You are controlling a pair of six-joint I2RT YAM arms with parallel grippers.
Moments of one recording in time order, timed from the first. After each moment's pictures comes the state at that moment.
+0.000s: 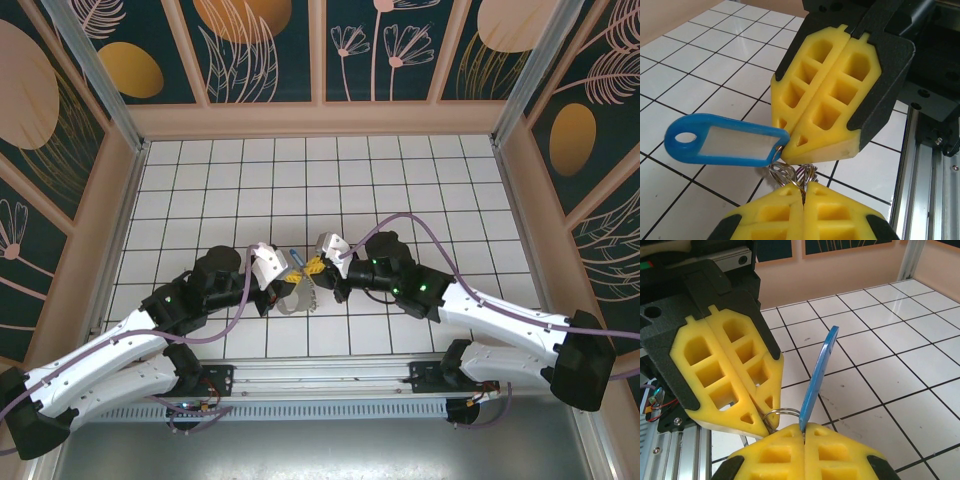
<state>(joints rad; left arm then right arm) -0.89 0.79 0.67 -0.31 0.24 0.05 0.98 1.08 0.70 0.06 -0.31 -0.08</state>
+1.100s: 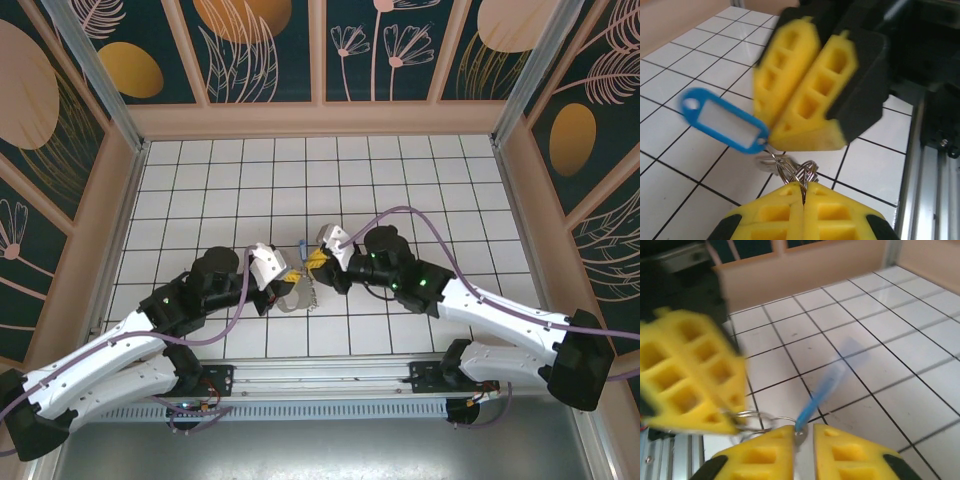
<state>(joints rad) -0.89 0.77 0.67 -0.31 0.23 0.07 0.95 1.09 0.75 -0.01 -0.26 -0.03</state>
